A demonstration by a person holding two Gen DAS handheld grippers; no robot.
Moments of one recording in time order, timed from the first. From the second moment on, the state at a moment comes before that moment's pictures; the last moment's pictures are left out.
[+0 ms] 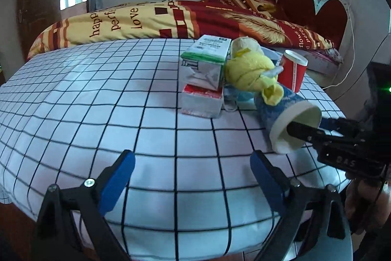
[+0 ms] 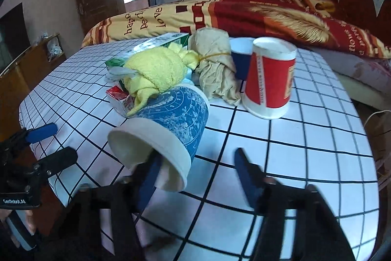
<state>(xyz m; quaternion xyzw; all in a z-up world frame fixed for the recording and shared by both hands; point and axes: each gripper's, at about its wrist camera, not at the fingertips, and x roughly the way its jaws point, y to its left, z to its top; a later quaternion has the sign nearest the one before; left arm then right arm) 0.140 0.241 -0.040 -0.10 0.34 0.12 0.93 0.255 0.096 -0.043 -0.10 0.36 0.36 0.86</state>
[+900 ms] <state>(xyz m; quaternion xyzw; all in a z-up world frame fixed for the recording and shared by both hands) 0.242 0.265 -0.022 -0.05 0.34 0.09 0.94 0.299 0.027 -0.033 -0.05 0.35 0.28 0.89</state>
